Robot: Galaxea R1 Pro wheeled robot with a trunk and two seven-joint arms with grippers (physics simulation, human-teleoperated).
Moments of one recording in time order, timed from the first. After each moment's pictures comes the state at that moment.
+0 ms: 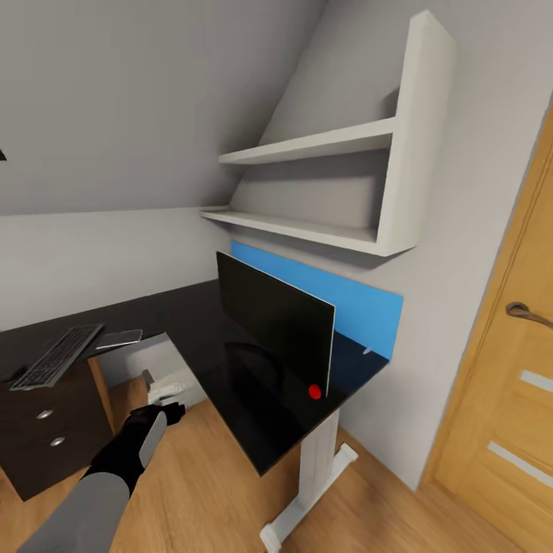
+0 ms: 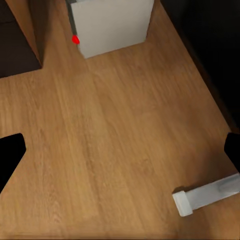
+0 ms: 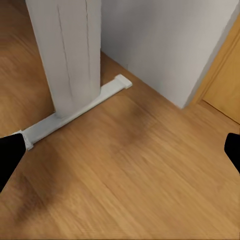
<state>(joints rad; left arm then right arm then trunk) -0.66 0.02 0.16 -0.67 0.15 0.47 0.27 -0.10 -0.05 0.03 0.02 -0.03 -1.01 -0.08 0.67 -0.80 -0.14</state>
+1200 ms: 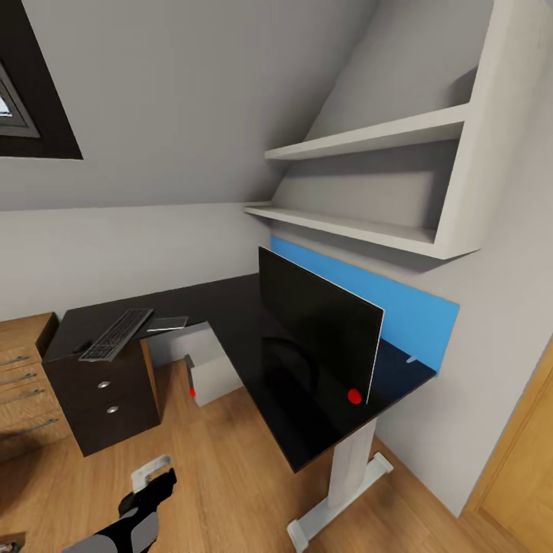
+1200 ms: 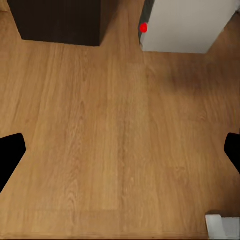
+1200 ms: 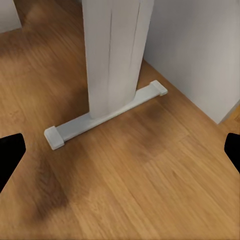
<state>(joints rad) -0.61 0.04 0.15 -0.02 0.31 -0.34 0.14 -0.10 -0.04 0.03 0.02 -0.03 -1.01 -0.08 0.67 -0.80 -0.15</state>
